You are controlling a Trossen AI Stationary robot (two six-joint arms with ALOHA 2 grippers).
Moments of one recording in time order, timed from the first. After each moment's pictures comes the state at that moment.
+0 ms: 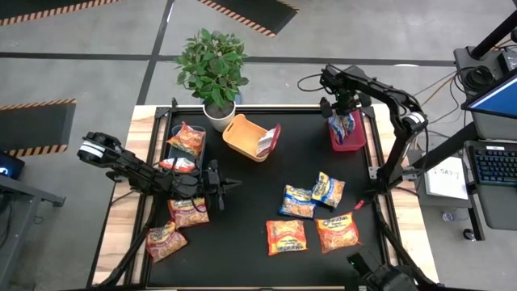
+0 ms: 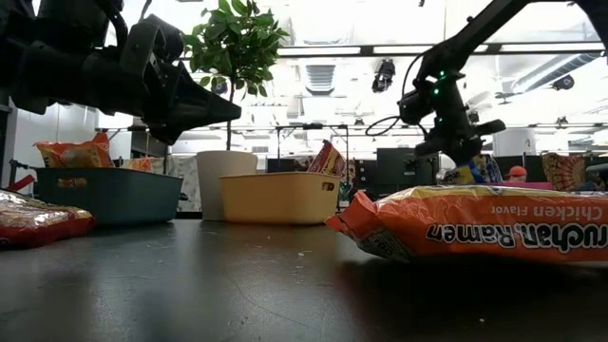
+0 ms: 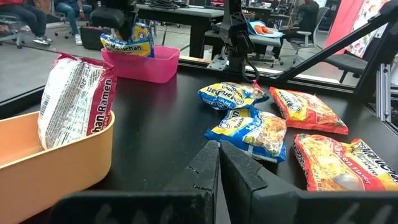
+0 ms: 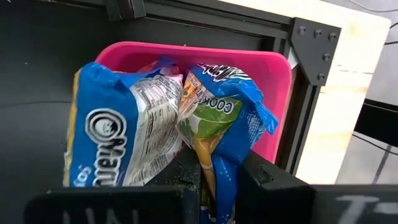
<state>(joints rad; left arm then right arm) -0.28 1.44 0.29 1.00 -0.49 -0.20 -0.99 1.79 1.43 -1.25 0.27 0.45</state>
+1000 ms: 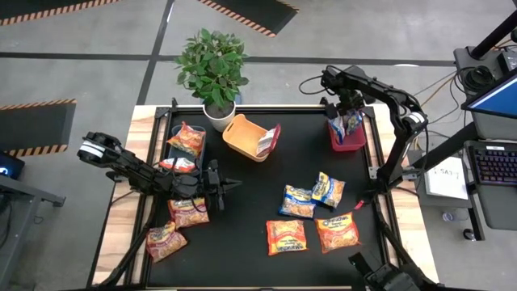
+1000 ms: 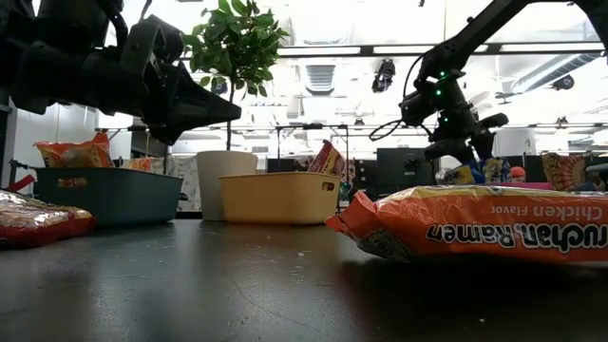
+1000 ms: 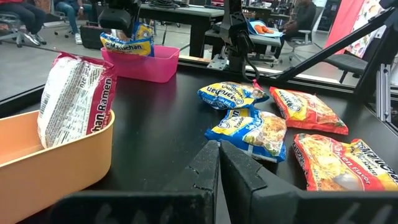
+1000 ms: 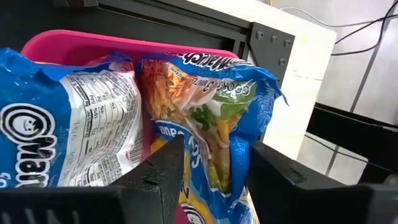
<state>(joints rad) -0.28 1.44 0.29 1.00 -0.49 -0.20 -1.00 1.79 1.43 -1.31 0.40 0.39</state>
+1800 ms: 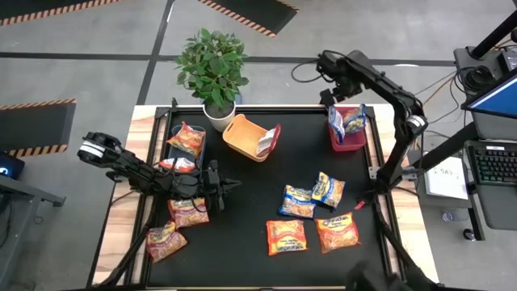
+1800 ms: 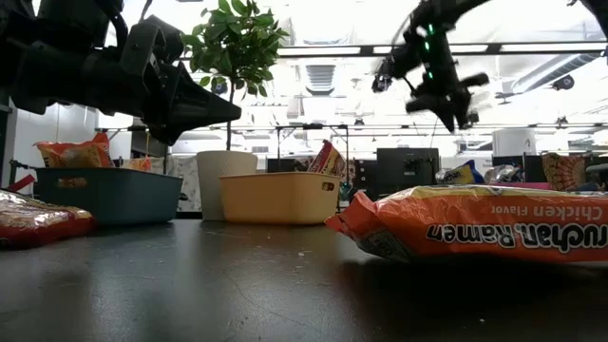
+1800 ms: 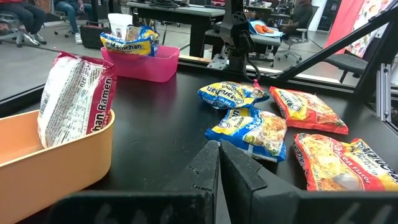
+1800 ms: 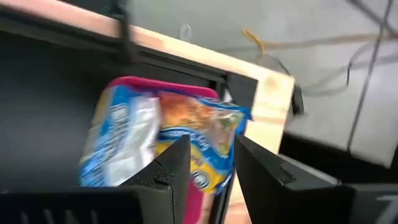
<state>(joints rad) -0.28 1.44 0.29 1.00 -0.49 -0.20 -0.88 1.77 1.77 -1.52 0.44 0.39</state>
